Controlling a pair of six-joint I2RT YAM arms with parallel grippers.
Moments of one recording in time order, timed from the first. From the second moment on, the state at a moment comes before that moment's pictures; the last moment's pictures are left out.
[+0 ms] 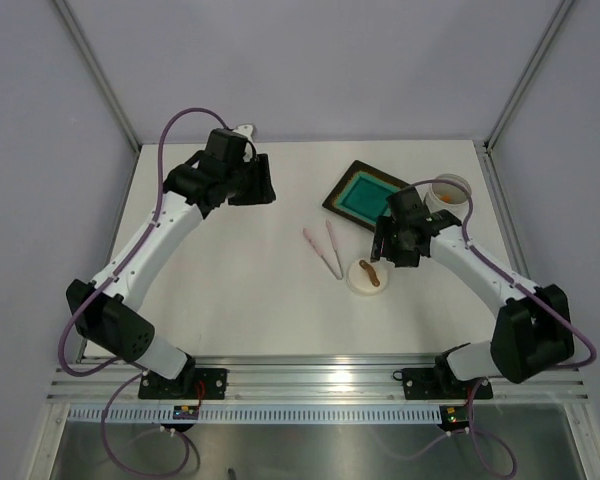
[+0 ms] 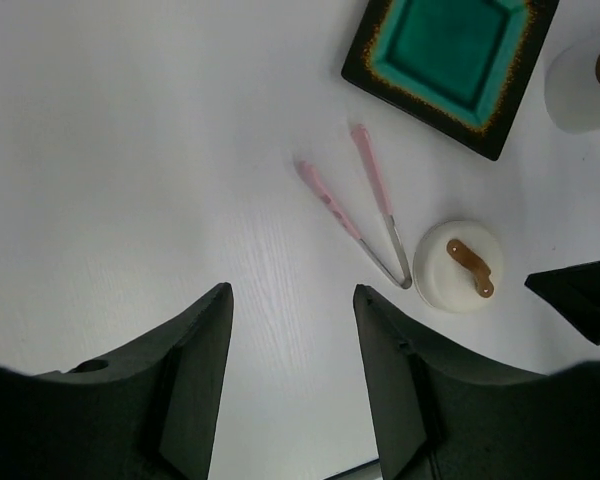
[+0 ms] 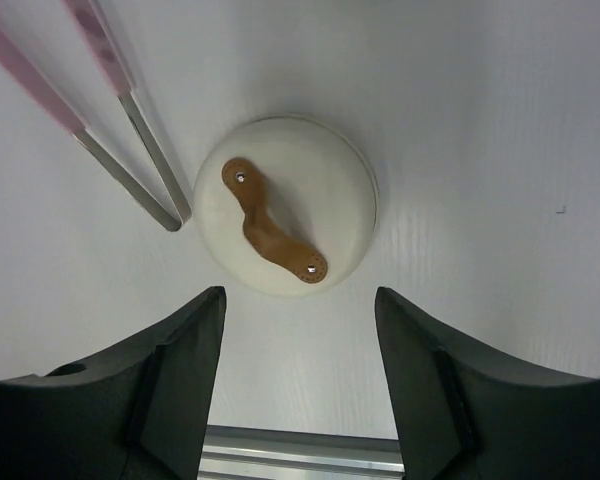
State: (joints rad) left arm -0.48 1.53 1.61 -0.82 0.01 -0.42; right arm 0.38 1.36 1.04 -0.75 0.05 0.56
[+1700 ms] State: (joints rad) left arm -0.40 1.50 1.45 -0.81 0.07 -0.42; right arm 0.56 1.72 1.09 -0.54 0.25 0.63
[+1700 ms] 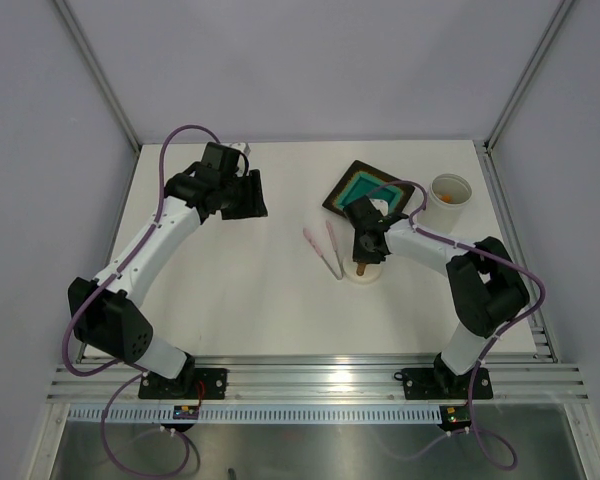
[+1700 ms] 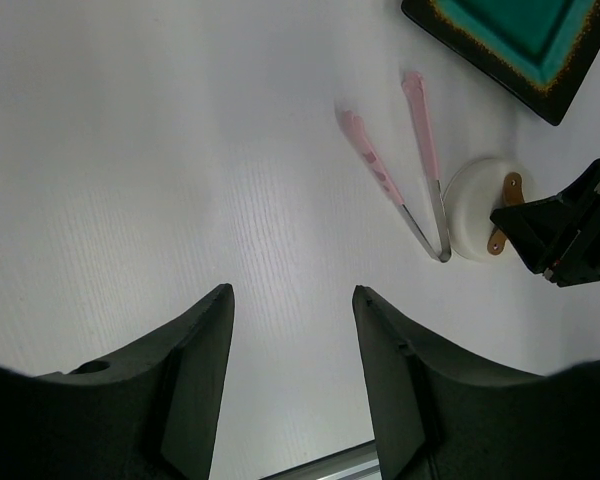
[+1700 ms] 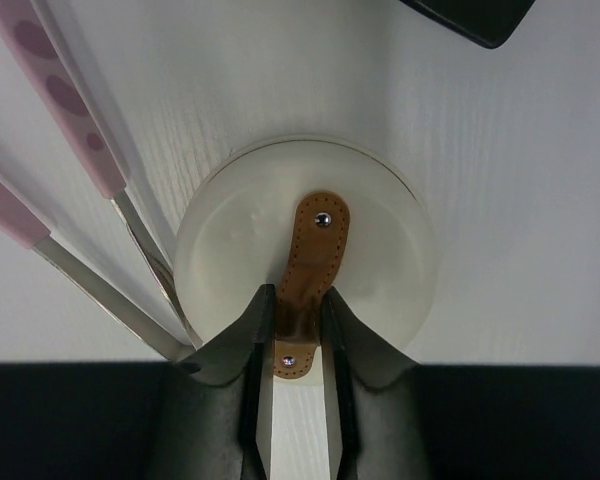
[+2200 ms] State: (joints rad) left arm -0.40 1.50 1.45 -0.81 0.07 -0.42; right arm 0.54 1.62 1.28 -0.75 0.30 0.48
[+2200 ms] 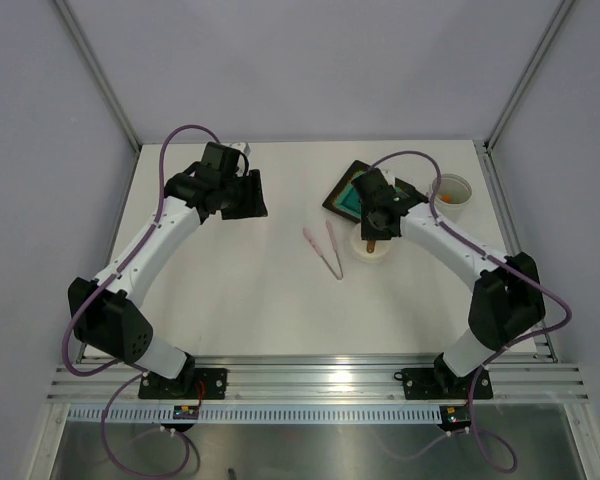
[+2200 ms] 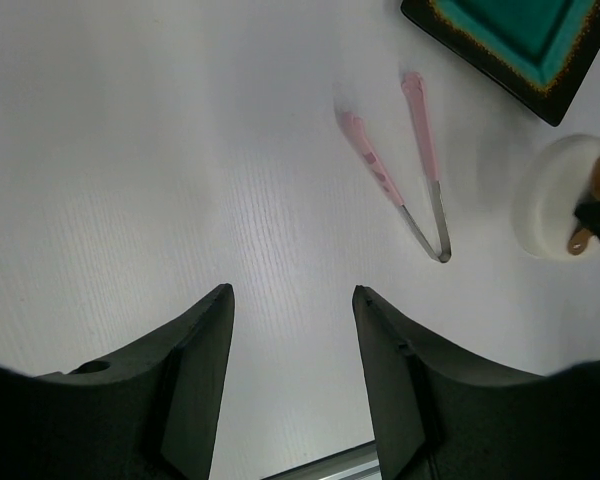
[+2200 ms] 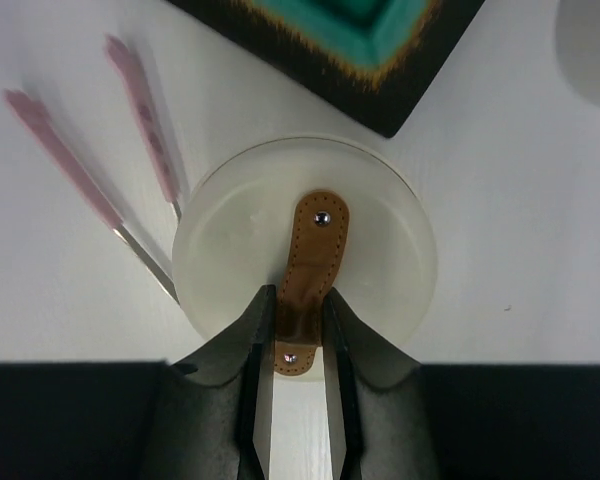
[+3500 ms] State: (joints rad) left arm -0.40 1.48 1.45 -0.81 0.07 -0.41; right arm -0.09 1.99 2.10 -1.13 0.13 0.35
